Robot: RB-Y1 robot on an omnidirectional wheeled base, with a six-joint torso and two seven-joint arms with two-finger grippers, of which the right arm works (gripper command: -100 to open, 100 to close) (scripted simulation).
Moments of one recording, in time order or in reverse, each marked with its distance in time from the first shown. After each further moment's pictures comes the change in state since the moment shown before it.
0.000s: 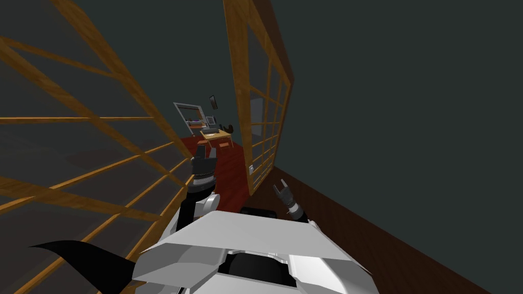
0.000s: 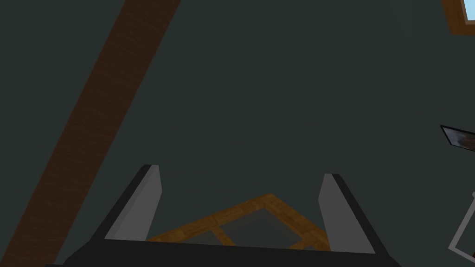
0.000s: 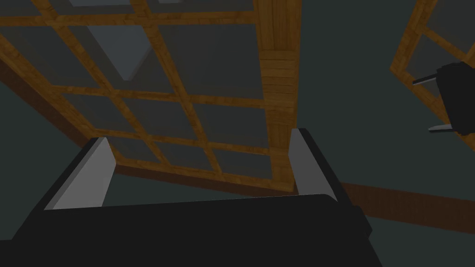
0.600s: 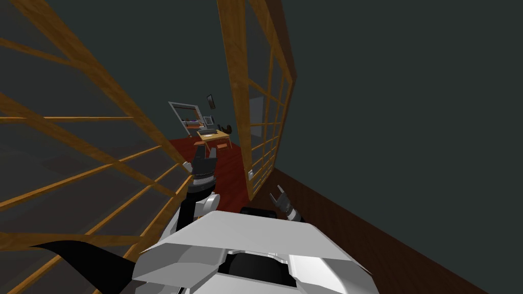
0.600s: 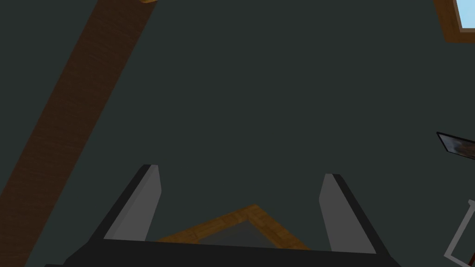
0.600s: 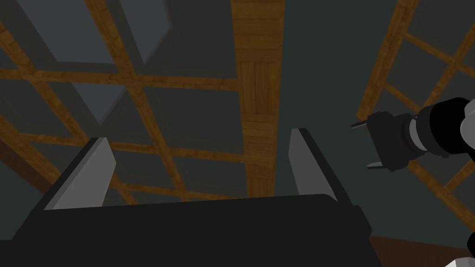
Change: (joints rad) arm -0.004 0.000 0.000 0.132 0.123 -0.096 0.098
